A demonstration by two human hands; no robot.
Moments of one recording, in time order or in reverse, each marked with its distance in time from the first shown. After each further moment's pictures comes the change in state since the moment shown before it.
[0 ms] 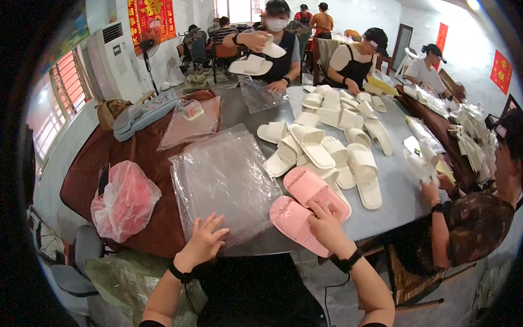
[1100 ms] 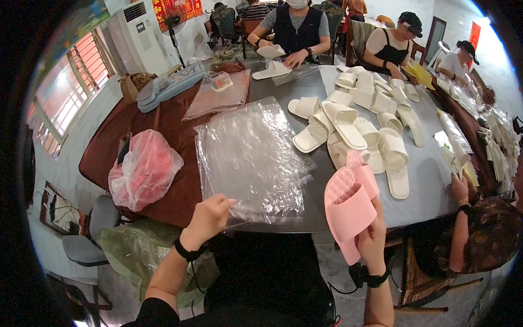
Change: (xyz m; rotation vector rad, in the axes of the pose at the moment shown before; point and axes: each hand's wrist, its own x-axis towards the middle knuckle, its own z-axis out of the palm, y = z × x) left_hand -0.008 0.018 -0.044 -0.082 0.158 -0.137; right_hand -0.045 -0.050 -0.048 0.783 0.418 0.200
